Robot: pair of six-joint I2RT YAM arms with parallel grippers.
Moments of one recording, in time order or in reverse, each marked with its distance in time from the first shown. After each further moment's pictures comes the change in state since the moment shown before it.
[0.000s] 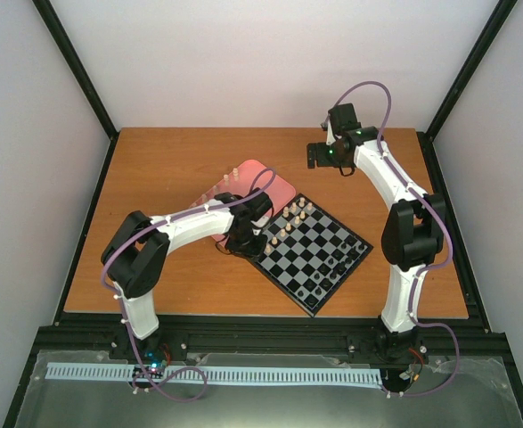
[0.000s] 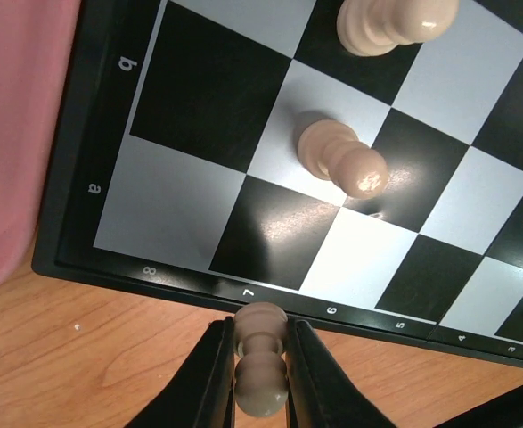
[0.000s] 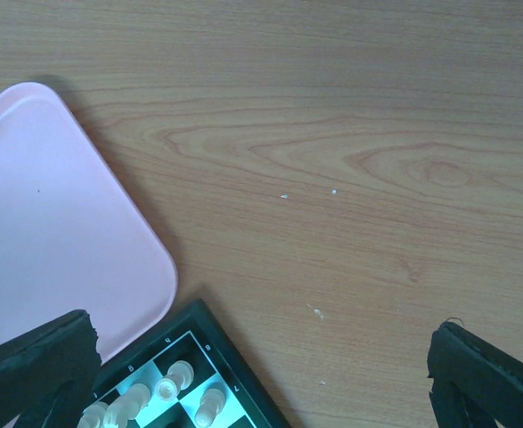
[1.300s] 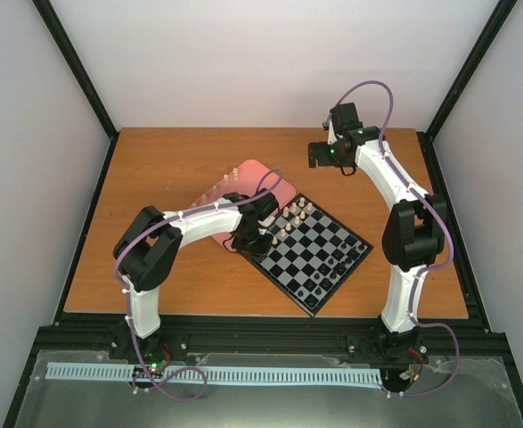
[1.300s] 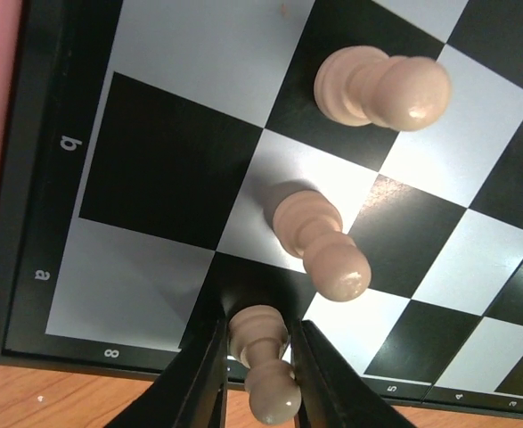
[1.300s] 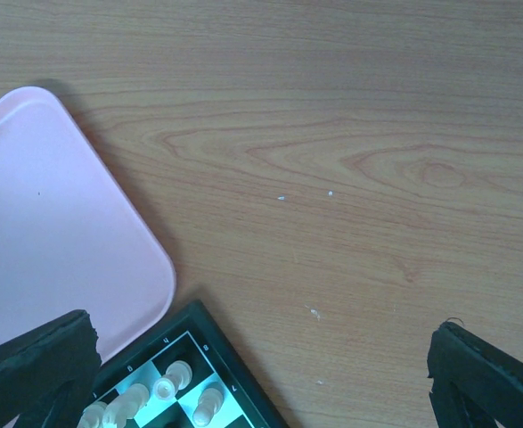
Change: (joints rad) left arm -0.010 0.086 0.048 0.033 0.004 -0.003; right arm -0.006 -0.006 0.000 0.001 -0.005 -0.001
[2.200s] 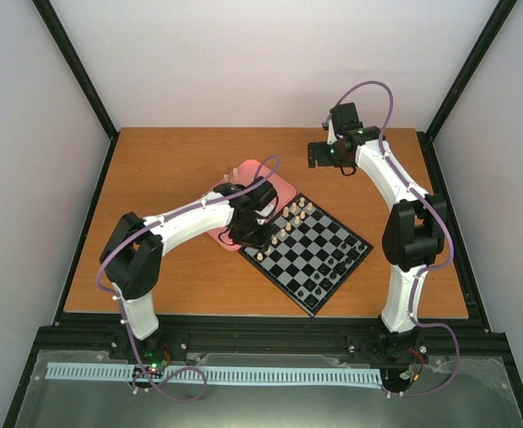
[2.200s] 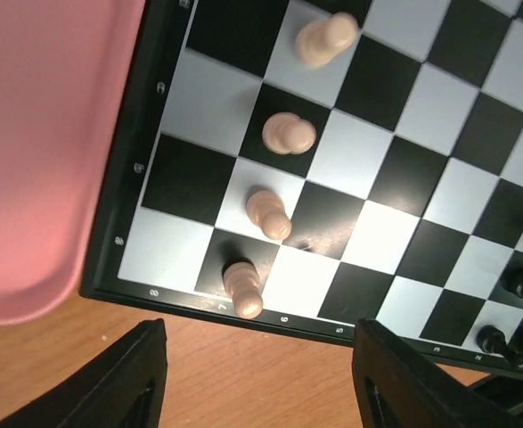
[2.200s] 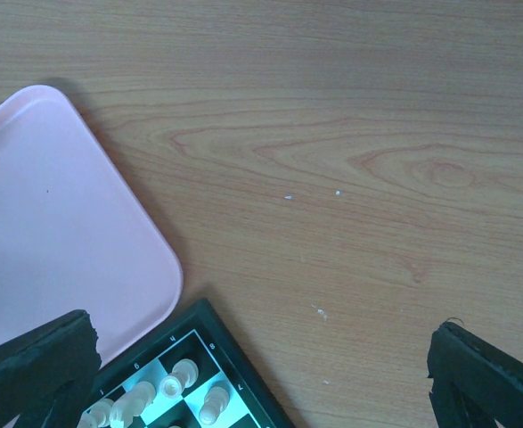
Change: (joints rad) left arm 0.000 -0.100 0.077 -0.095 -0.048 0.031; right arm -0.001 0.000 0.000 0.000 -0.018 0.000
